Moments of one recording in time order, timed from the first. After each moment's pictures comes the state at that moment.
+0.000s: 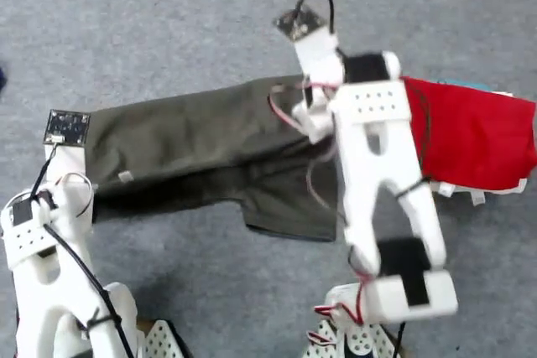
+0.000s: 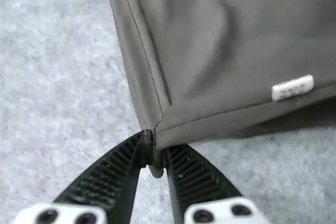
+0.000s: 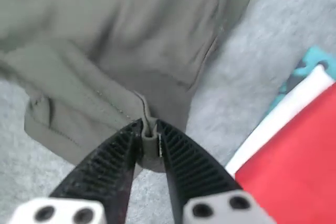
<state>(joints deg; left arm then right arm) -31.0 -42.5 61.6 55.6 -29.7 -7.8 -4.3 6.3 82.4 25.4</state>
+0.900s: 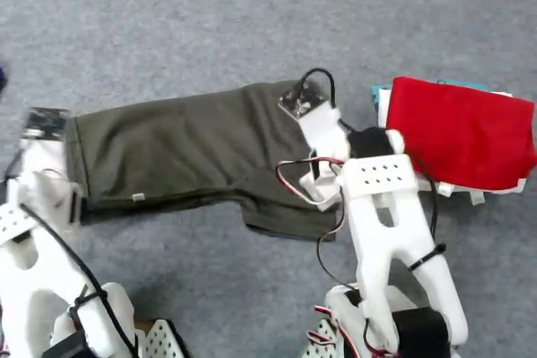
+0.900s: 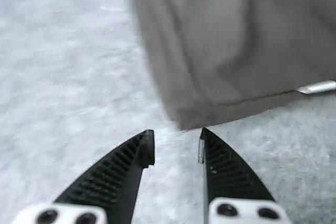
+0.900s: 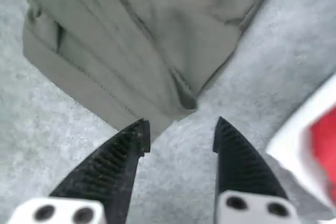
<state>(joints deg) -39.9 -37.1 46.0 71.0 -34.3 -7.6 -26.3 36.9 77.4 28.4</state>
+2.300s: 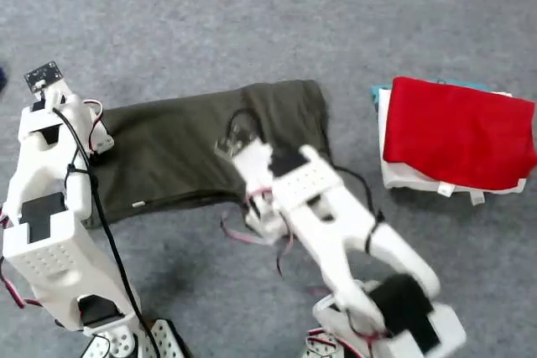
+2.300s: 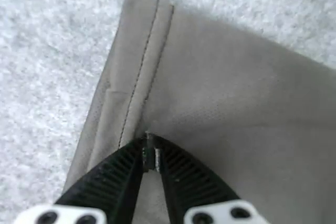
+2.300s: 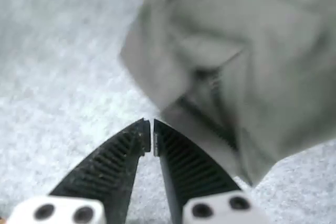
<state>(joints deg) -23.6 17.9 13.0 56.2 14.8 -31.4 -17.0 47.8 69.6 13.9</state>
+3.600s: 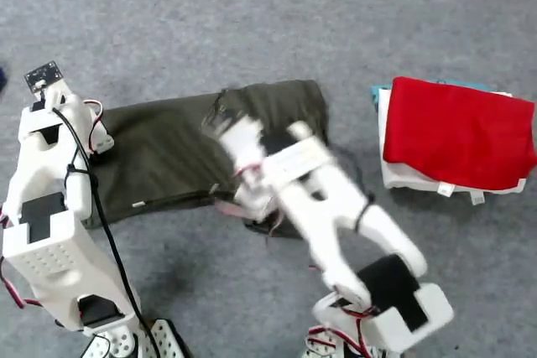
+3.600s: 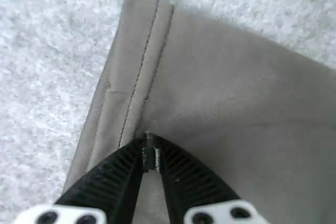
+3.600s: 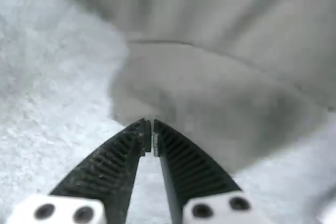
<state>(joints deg) -23.6 17.9 13.0 56.2 14.8 -25.5 -8.4 27.1 75.8 16.2</state>
